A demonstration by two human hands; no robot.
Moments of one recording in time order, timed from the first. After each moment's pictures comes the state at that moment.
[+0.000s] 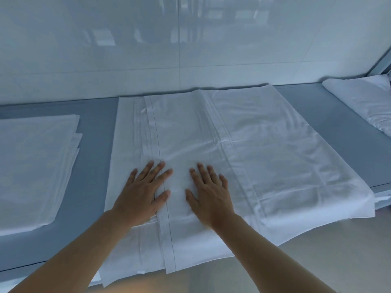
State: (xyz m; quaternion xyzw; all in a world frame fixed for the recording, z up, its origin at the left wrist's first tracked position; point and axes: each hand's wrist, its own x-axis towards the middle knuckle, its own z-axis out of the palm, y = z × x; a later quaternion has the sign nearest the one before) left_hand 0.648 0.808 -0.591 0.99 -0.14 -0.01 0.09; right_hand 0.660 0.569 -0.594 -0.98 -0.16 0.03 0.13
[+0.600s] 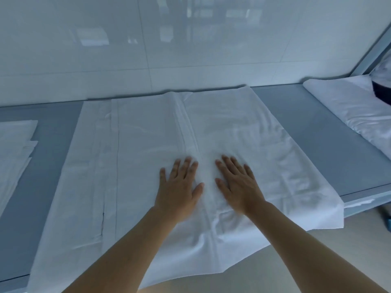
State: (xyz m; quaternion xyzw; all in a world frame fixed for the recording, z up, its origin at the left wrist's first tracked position) left_hand 0.710 0.595 -0.593 0.99 -0.08 -0.01 0.09; right_hand 0.738 0.377 -0.594 -0.98 -0.15 0.02 0.10
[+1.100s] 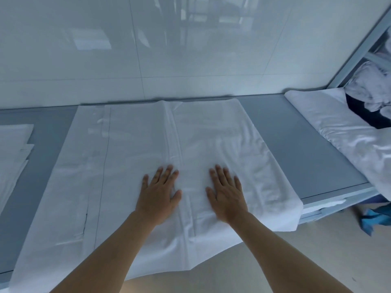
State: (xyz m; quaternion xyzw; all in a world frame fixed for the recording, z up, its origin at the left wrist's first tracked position) left_hand 0.690 0.613 -0.577 0.99 -0.07 -0.05 0.10; right_hand 0.707 0.368 -0.591 -0.99 -0.10 0.03 0.09
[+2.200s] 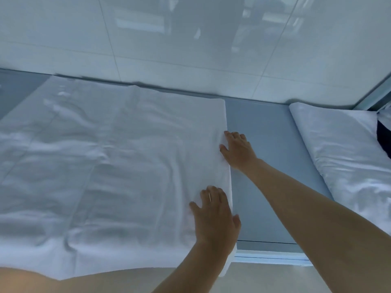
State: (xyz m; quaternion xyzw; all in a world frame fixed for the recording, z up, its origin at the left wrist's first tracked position) left_hand 0.740 0.209 -0.551 0.98 0.10 -0.10 0.11; right_hand 0.972 0.155 -0.561 -0.98 -0.20 0.04 0.08
